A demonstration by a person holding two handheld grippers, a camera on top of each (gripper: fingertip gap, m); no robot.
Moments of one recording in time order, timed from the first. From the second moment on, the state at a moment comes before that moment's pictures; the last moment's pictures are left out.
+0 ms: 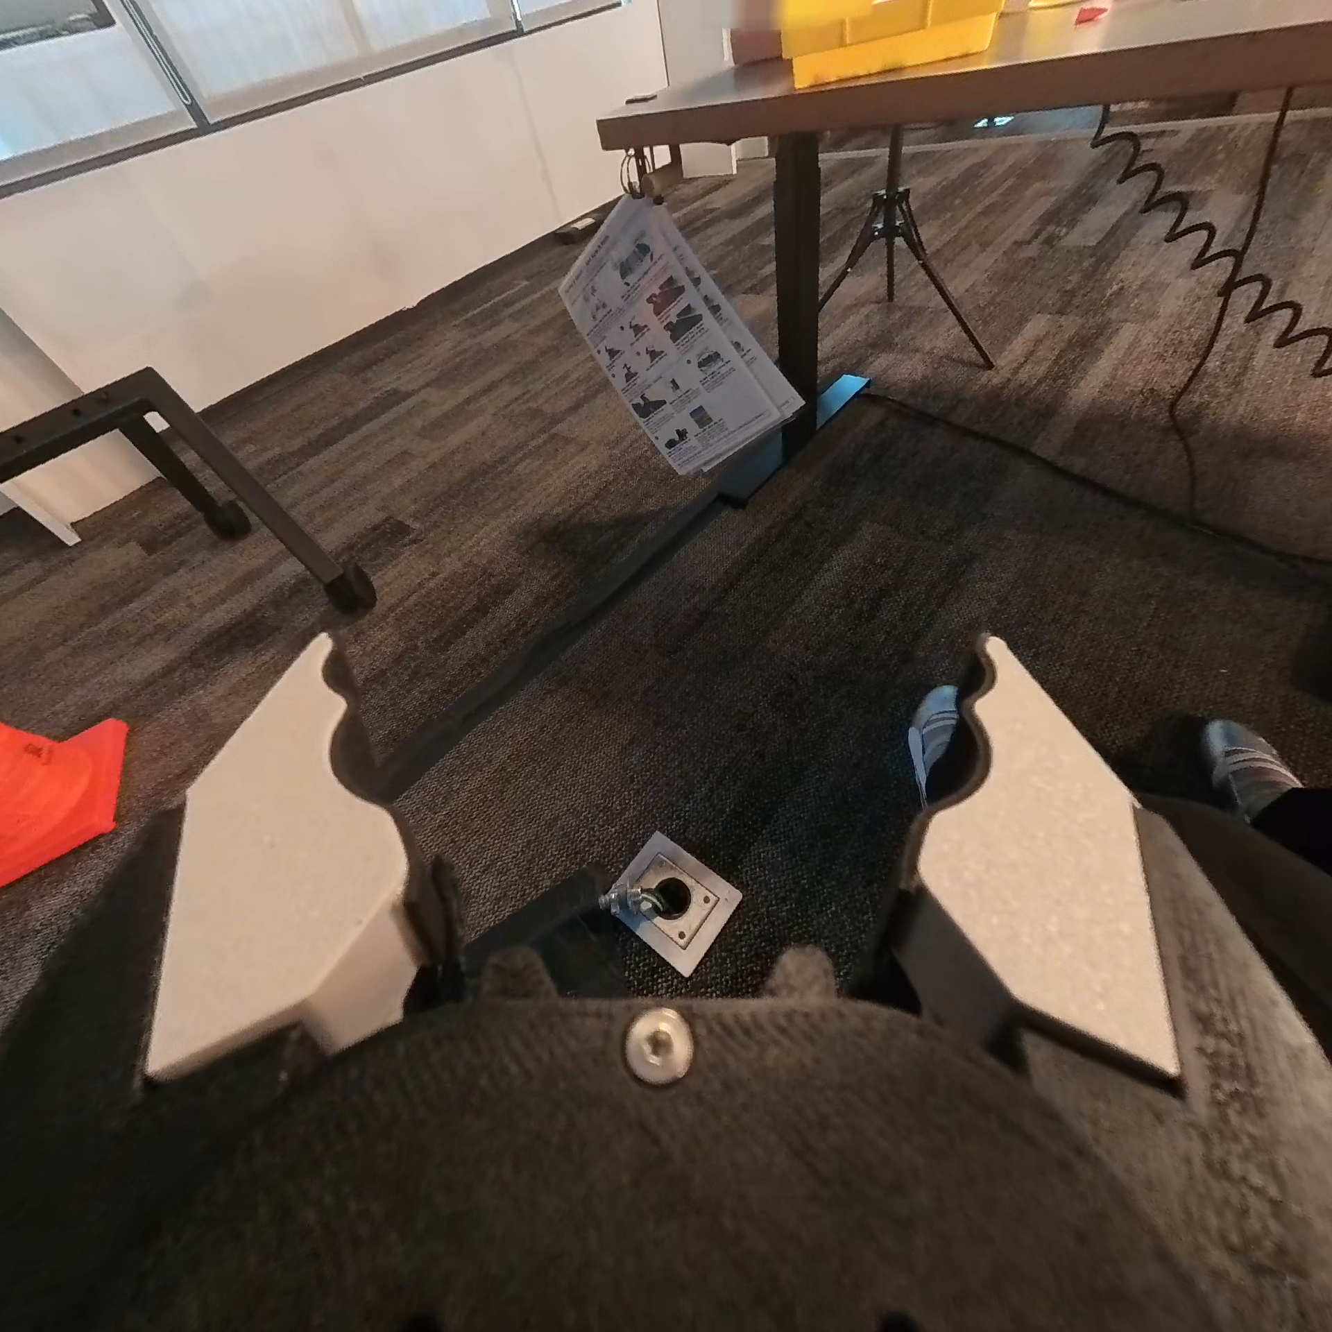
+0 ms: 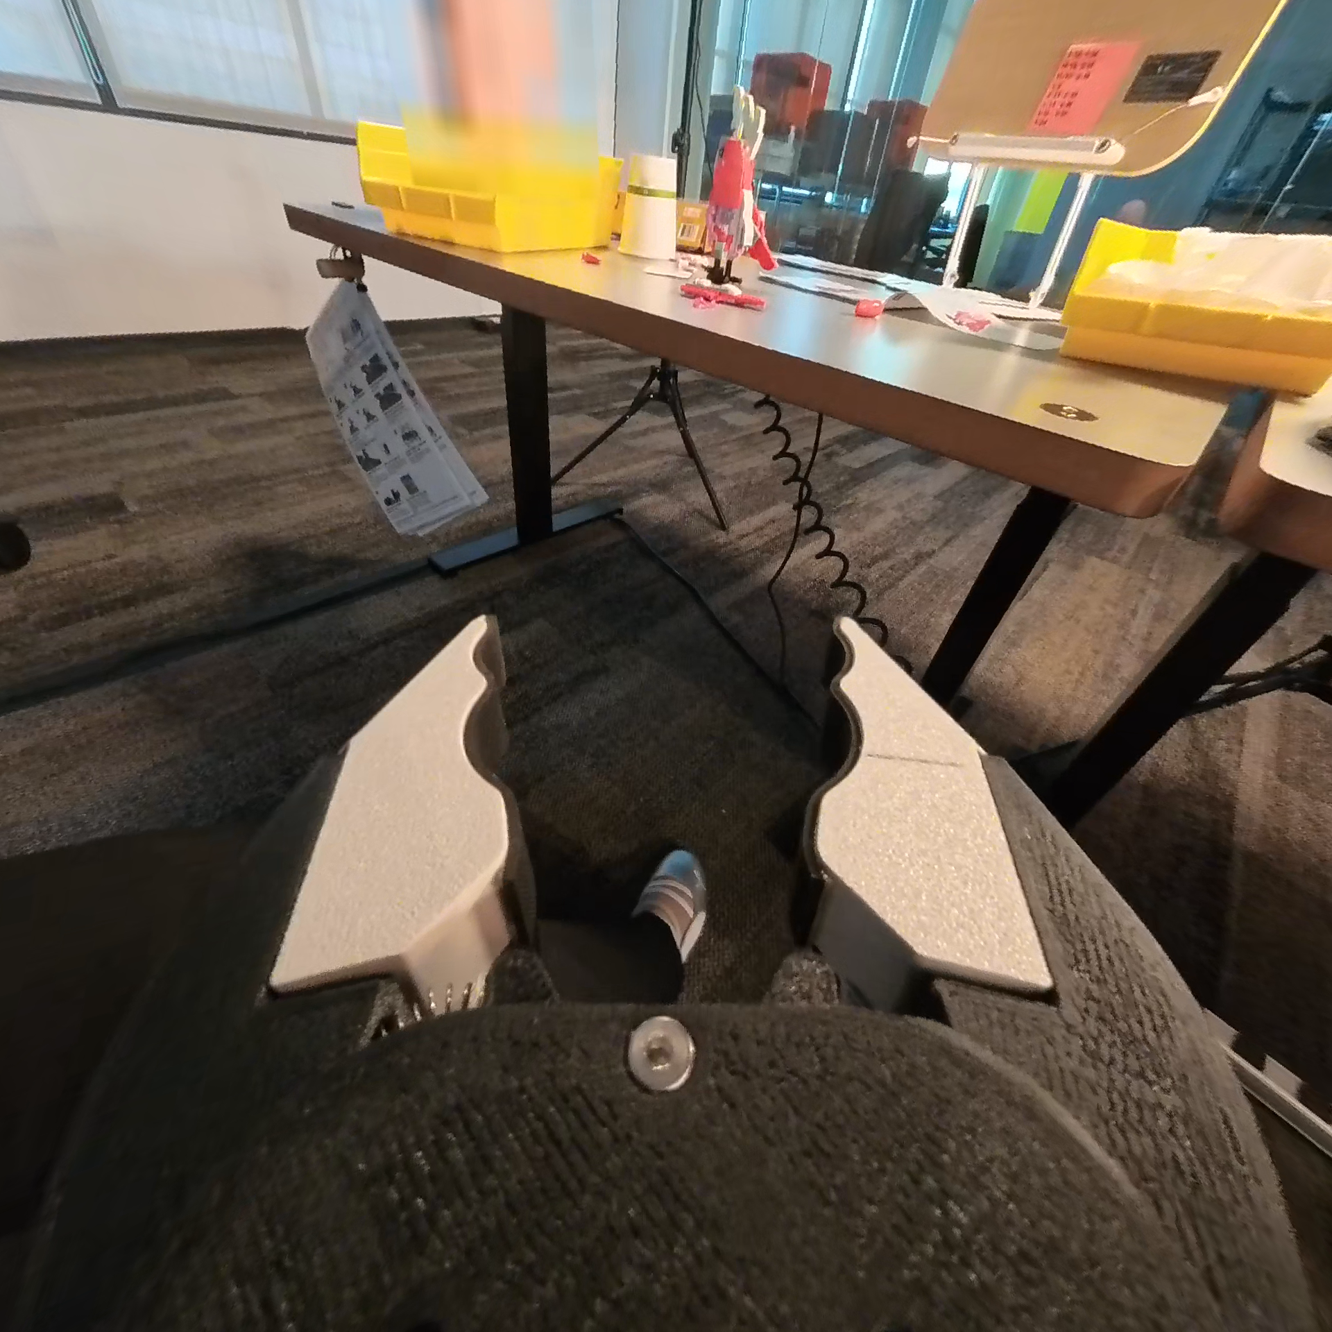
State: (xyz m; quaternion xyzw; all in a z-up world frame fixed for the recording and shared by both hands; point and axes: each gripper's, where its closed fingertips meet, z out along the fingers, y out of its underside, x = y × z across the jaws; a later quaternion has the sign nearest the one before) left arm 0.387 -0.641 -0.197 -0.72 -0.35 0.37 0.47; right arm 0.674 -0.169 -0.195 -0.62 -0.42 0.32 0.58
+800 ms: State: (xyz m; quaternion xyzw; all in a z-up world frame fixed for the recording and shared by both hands) left arm 0.392 -0.643 -0.204 -0.73 -0.36 0.36 0.46; right arm 0.666 -0.177 -0.205 -0.62 -0.45 0.31 0.56
